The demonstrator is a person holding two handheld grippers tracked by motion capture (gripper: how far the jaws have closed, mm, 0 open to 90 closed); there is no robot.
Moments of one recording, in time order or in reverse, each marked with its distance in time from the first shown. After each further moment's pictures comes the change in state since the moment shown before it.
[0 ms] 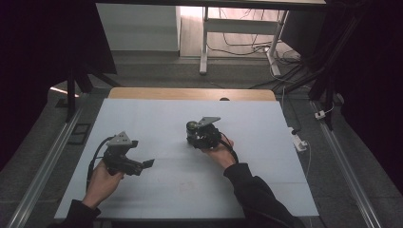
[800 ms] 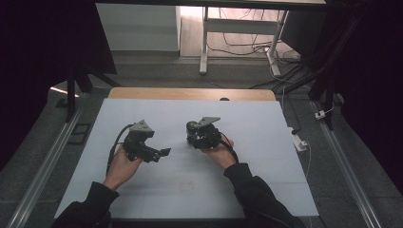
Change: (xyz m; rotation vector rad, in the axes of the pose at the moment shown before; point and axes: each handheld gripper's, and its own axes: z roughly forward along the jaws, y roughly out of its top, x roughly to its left) left arm -0.001 0.043 0.043 0.035 -0.029 0.011; right arm 0.000 0.000 0.000 0.004 0.001 -0.002
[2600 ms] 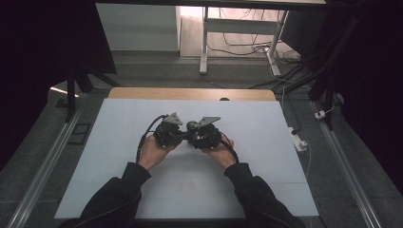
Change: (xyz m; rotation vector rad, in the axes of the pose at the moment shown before) left arm -0.008 0.048 0.074 0.030 -0.085 0.140; right arm -0.001 0.000 0.000 0.001 0.007 0.002
